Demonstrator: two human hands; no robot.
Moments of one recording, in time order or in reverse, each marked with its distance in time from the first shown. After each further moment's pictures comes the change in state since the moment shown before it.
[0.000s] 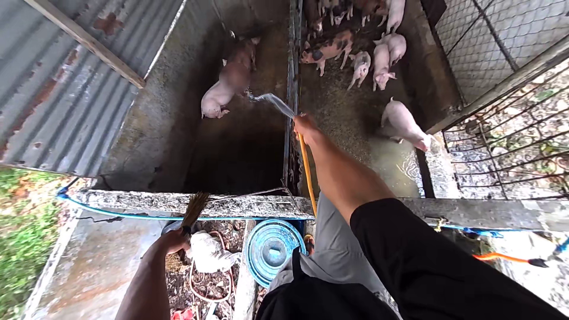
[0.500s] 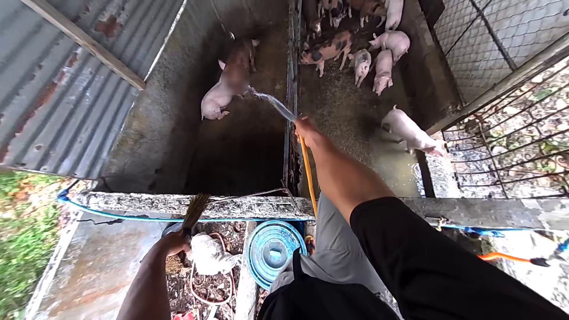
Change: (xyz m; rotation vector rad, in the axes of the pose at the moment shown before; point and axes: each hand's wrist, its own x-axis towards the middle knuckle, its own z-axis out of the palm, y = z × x) left_hand -0.003 0.001 0.000 -0.012 0.022 -0.011; right_hand 0.002 0.007 -0.003 -0.006 0.016 0.007
